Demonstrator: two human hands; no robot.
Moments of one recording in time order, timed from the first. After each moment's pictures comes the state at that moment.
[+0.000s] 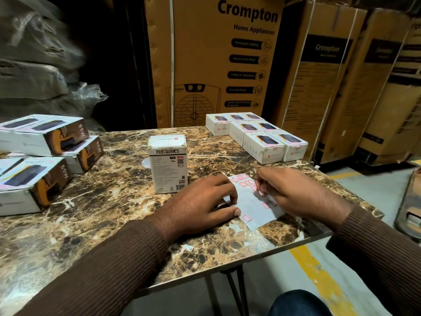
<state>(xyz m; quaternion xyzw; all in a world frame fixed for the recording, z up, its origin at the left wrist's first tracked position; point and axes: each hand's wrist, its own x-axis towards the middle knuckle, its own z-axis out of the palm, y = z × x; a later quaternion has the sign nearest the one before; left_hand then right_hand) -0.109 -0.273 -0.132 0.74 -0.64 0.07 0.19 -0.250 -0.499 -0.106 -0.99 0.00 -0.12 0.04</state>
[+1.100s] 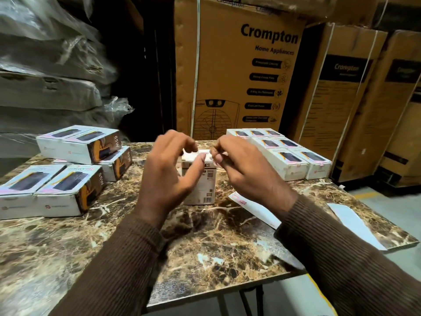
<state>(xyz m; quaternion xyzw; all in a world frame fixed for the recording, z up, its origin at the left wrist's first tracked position) -0.064 -0.201 -0.086 0.71 -0.43 0.37 0.42 -0.155 -0.379 -0.057 -0.93 -0.10 -0.32 0.15</state>
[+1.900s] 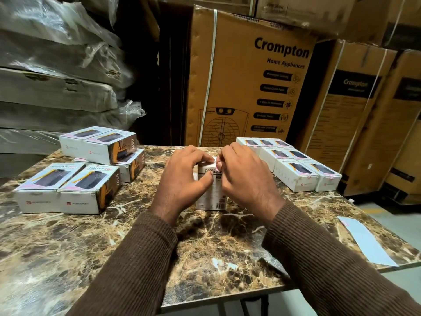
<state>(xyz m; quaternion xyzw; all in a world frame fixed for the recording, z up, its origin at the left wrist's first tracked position) -0.044 -0.199 -0.094 0.78 -0.39 0.23 0.43 -0.131 -0.345 -0.063 -0.94 0.02 -0.34 -0.02</state>
